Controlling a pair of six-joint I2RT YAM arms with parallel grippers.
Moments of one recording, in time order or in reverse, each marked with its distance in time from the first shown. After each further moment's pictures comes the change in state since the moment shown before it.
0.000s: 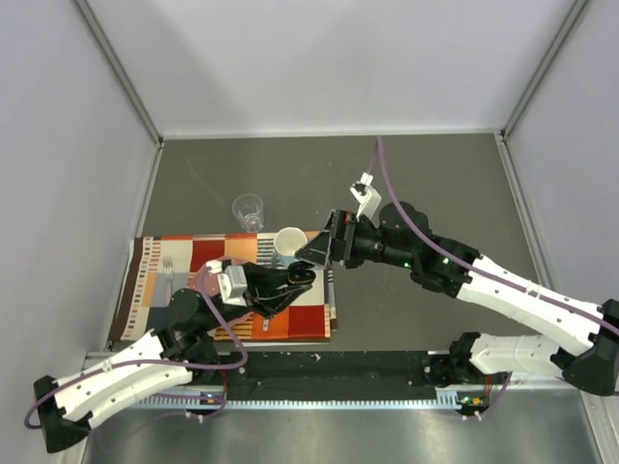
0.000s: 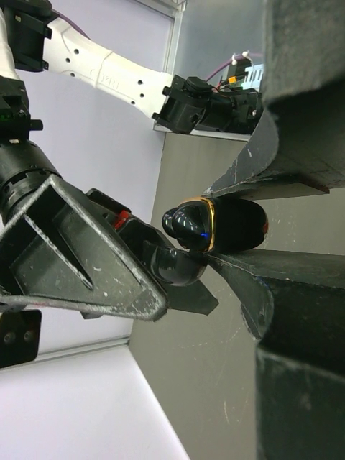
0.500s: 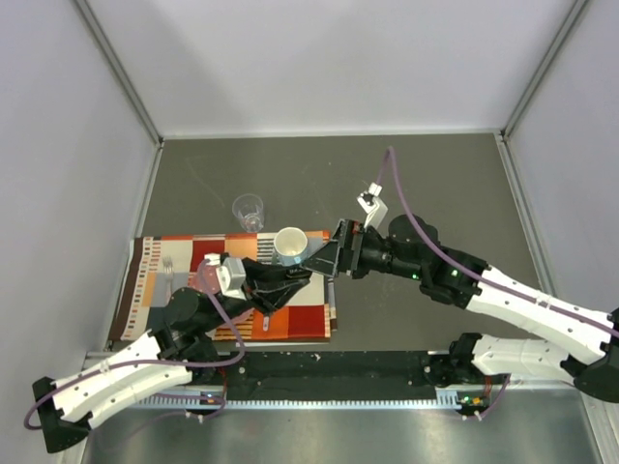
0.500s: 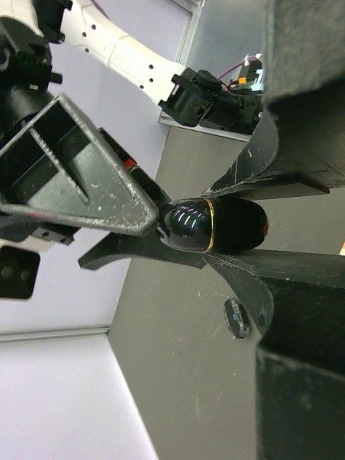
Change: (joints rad) left arm -0.003 -0.016 0.015 -0.057 -0.082 -0.058; right arm 0.032 -0.083 -0.087 0.044 -0.005 0.062
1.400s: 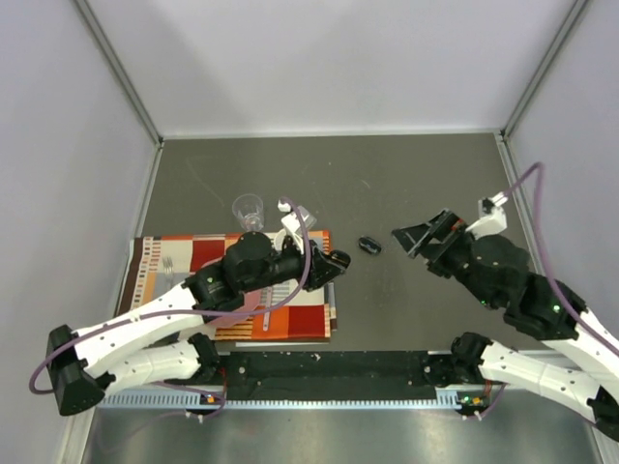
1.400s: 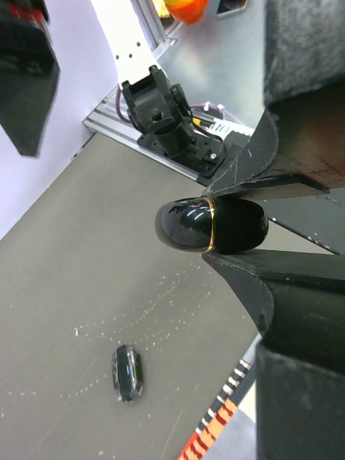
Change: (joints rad) left arm 0.000 0.532 0.455 -0.441 -0.006 -0.272; right arm -0.089 -0.410 0.000 -0.533 0.603 0.104
